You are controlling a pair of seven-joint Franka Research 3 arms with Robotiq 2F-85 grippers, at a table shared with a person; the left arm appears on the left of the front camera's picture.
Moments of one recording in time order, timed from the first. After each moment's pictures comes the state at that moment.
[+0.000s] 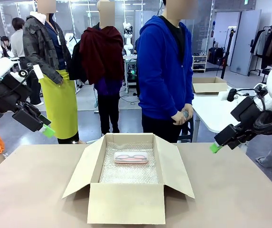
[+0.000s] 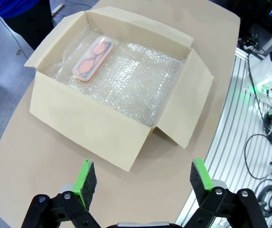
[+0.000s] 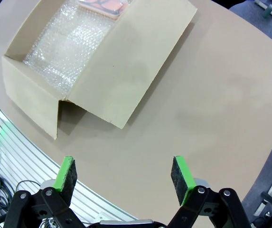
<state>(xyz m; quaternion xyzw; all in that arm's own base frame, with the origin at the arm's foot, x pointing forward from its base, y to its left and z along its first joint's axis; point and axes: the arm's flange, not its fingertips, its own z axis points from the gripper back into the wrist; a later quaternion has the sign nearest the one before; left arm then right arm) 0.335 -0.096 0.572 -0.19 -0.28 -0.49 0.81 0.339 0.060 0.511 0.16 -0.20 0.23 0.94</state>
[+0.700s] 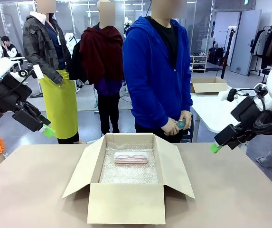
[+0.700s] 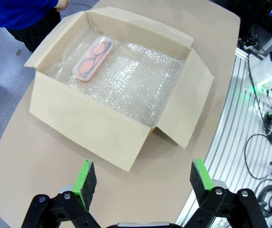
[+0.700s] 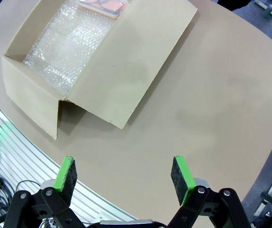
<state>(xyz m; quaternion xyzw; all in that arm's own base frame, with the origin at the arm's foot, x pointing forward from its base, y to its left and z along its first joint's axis) 0.335 -0.096 0.572 -0.19 -0.28 -0.49 0.81 0.339 0.060 0.511 0.16 -0.20 0.23 0.94</state>
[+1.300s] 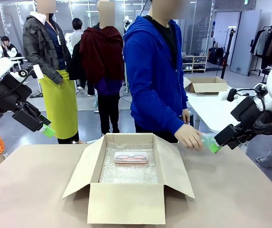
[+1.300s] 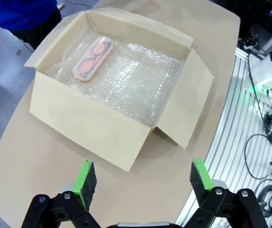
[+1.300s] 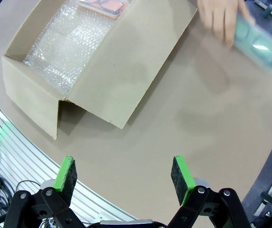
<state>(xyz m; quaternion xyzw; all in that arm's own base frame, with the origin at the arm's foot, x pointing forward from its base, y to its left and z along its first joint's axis) 0.335 -0.096 0.572 -0.19 -0.28 -0.49 0.81 0.339 0.060 0.511 0.16 -0.20 0.23 0.94</state>
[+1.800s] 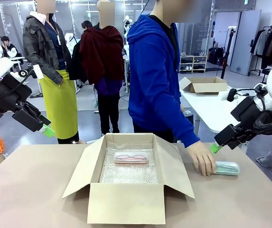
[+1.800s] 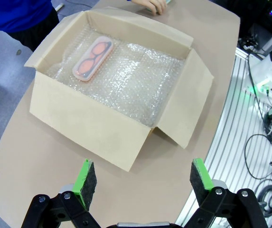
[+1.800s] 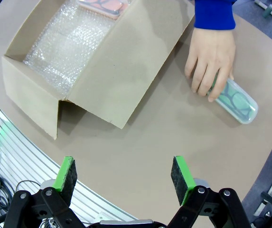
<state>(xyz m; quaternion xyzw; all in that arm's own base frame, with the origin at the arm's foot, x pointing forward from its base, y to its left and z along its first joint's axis) 0.335 -0.096 0.572 -0.19 -0.28 -0.49 0.81 0.339 0.060 0.511 0.16 -0.20 0.23 0.94</state>
